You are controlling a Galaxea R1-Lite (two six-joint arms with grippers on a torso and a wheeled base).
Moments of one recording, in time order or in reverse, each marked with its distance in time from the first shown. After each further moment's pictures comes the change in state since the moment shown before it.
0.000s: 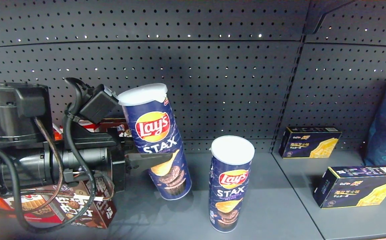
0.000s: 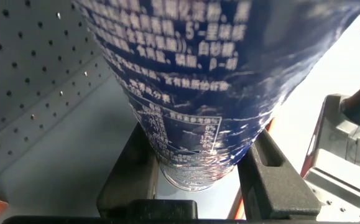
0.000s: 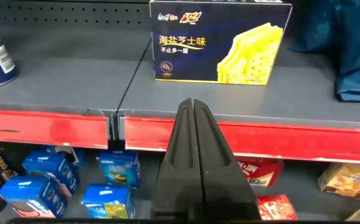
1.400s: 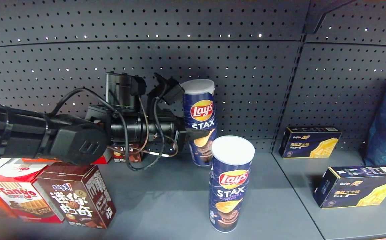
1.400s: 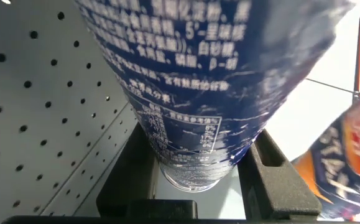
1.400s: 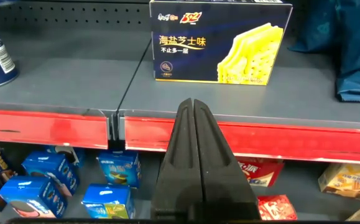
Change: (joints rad) left arm -0.049 0.438 -0.434 0.029 0.025 0.103; right arm 0.000 0.000 0.000 0.000 0.000 0.000
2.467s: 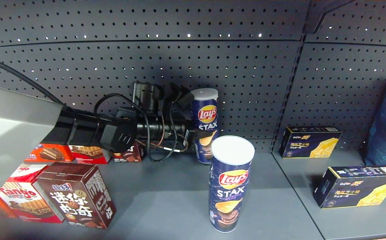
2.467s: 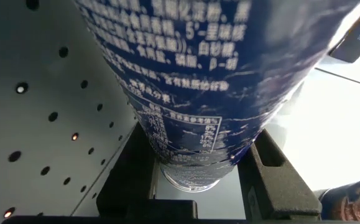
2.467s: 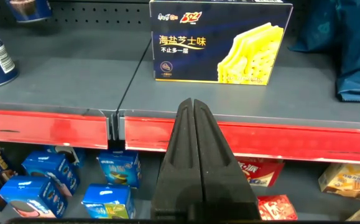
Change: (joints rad) left arm 0.033 0.204 -0.203 0.056 -0.024 0.002; right arm 0.000 0.000 0.000 0.000 0.000 0.000
